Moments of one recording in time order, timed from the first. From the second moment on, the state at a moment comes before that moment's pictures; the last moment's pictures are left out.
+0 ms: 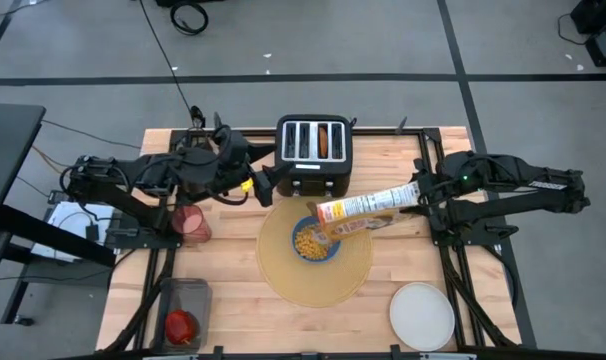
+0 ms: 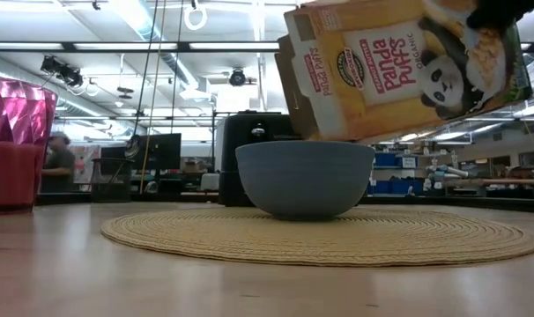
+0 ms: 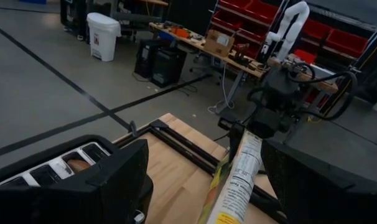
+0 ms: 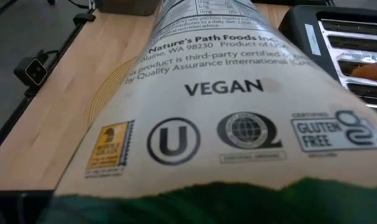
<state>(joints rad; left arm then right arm) -0.21 1.36 1.64 -0.47 -0.71 -0.49 -0.04 0.56 0.82 -0.84 -0.12 -0.10</state>
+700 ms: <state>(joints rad) -0.21 1.36 1.64 -0.47 -0.71 -0.49 -0.04 0.49 0.80 -0.88 -0.11 -0.07</state>
